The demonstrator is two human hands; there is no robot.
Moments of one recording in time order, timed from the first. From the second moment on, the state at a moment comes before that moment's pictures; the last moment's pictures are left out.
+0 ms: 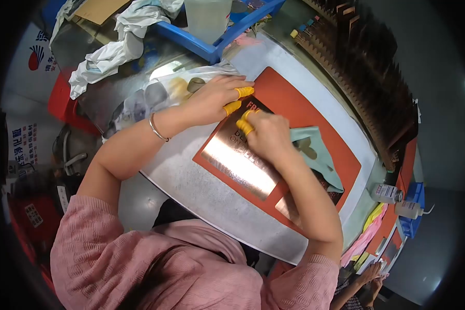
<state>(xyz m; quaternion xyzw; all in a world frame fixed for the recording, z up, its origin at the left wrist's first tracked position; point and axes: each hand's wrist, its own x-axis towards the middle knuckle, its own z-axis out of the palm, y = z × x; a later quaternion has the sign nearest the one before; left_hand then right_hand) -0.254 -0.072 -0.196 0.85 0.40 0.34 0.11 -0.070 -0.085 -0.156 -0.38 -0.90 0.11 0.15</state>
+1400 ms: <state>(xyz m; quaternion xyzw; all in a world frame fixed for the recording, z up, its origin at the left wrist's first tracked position) -0.257 -0.071 -0.188 0.85 0.40 0.31 0.13 -0.037 -0.093 -0.151 -0.31 -0.93 0.12 0.12</state>
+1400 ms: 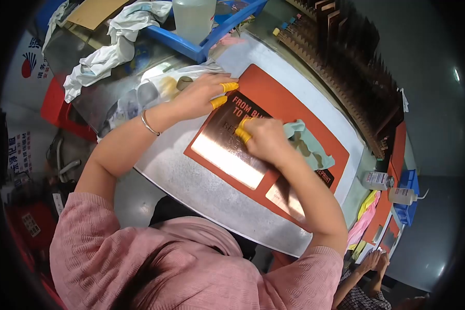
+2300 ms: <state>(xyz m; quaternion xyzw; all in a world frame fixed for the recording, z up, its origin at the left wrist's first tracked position) -0.256 -0.073 -0.193 0.84 0.40 0.35 0.13 -0.016 -0.093 -0.147 -0.39 -0.91 0.11 0.12</state>
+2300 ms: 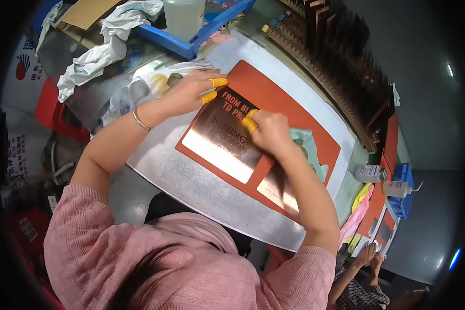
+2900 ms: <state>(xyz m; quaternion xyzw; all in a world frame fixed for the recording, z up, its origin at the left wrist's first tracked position) -0.257 -0.072 -0.190 0.84 0.39 0.33 0.15 0.012 -0.098 -0.155 -0.36 -0.92 0.07 0.13</state>
